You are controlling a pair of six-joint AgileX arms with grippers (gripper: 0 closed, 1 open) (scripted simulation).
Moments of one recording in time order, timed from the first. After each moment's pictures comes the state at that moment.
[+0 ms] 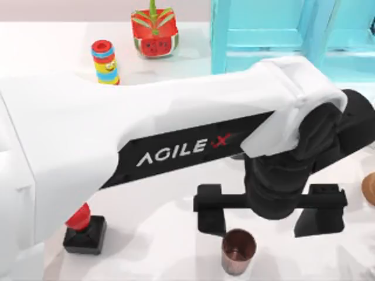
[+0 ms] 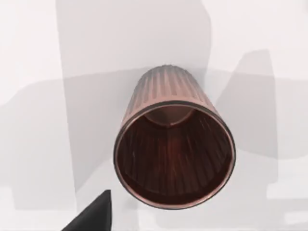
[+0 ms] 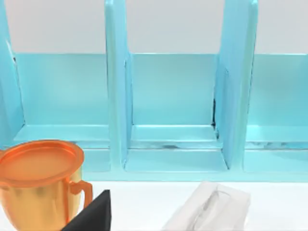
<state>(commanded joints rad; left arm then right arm) -1.09 2.10 1.79 -1.26 0.00 -1.07 0.00 0.00 0.00 0.00 0.00 0.00</state>
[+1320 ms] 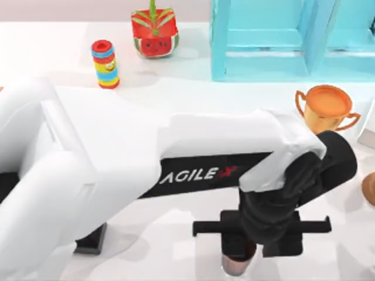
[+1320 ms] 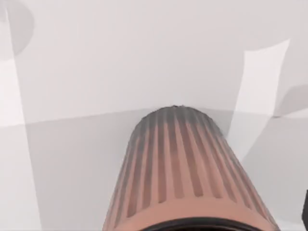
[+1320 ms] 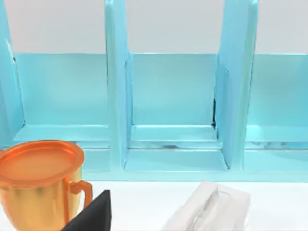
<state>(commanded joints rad) -1.09 2.14 1.60 -1.03 0.00 -1.07 0.00 0.00 0.00 0.00 0.00 0.00</state>
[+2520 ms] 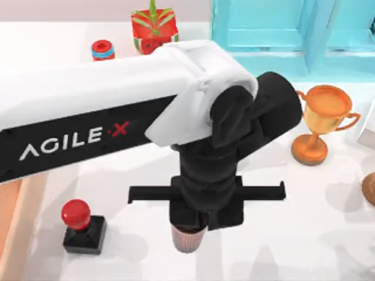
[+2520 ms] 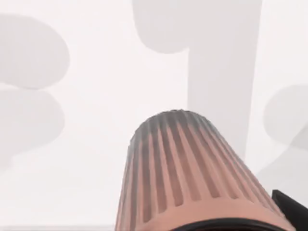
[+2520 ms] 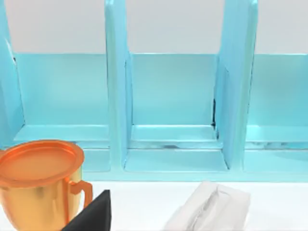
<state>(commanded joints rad) -0.98 1.84 1.50 -1.22 0.00 -0.96 0.00 0.00 0.00 0.00 0.00 0.00</state>
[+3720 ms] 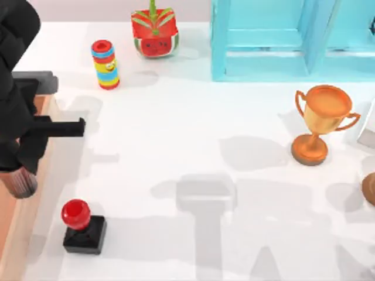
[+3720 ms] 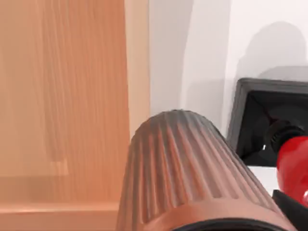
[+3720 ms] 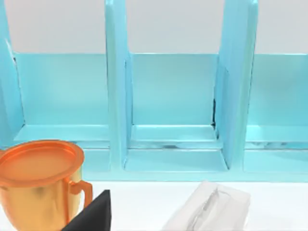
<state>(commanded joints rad) -0.22 1.59 1.29 -1.29 0.03 -0.20 0.00 0.00 0.00 0.00 0.00 0.00</state>
